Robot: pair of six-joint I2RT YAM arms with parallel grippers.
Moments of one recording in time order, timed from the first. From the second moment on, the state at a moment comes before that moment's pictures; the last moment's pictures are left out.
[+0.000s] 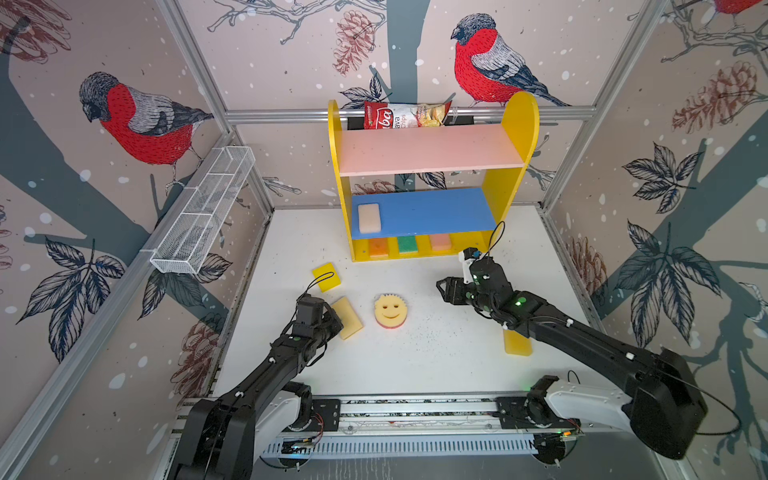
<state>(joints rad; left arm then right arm) -0.20 0.98 0.28 -0.15 0.15 -0.82 0.70 1.18 0.76 -0.22 0.00 0.56</state>
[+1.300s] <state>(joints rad) -0.76 1.49 1.08 0.02 -0.03 -0.73 0.70 1.04 0.91 -0.25 -0.09 0.69</state>
